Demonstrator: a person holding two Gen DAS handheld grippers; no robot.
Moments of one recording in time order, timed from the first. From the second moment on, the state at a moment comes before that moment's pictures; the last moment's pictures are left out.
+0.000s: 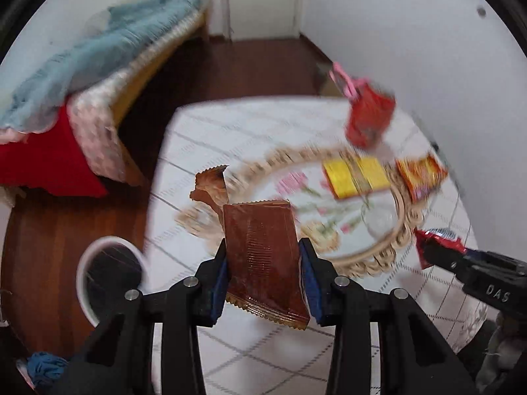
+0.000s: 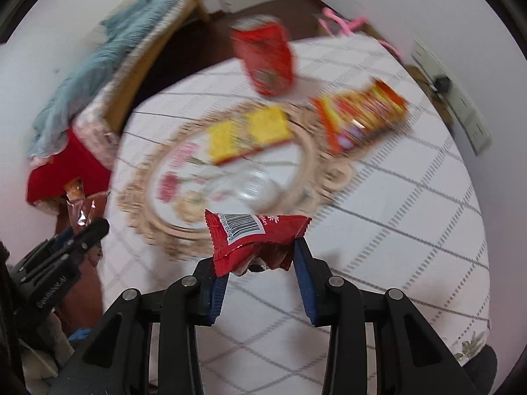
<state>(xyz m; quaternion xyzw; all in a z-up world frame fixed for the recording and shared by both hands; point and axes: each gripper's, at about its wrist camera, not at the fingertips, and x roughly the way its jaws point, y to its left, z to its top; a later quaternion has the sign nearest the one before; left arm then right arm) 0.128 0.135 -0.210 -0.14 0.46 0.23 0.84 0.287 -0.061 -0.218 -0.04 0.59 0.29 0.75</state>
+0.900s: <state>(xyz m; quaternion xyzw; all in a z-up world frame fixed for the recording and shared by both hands) -0.088 0.413 -0.300 -0.40 0.45 0.35 0.72 0.090 0.321 -0.288 -0.19 0.61 0.50 0.59</state>
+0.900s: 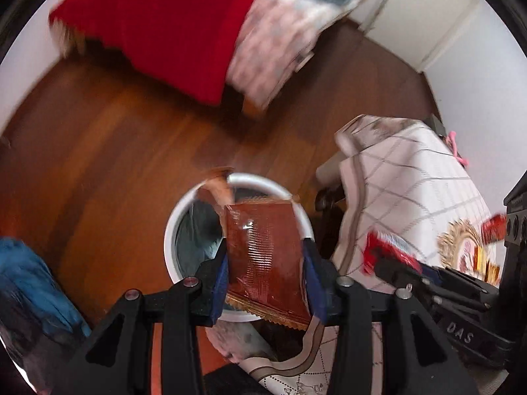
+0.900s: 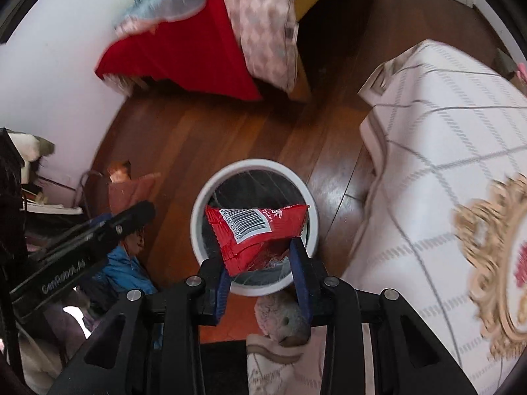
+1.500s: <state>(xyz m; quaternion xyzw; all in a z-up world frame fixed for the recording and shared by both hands) -0.126 0.450 -0.349 -0.42 0.48 0.43 0.64 0.079 0.394 -0.385 -0.31 0.63 0.43 0.56</state>
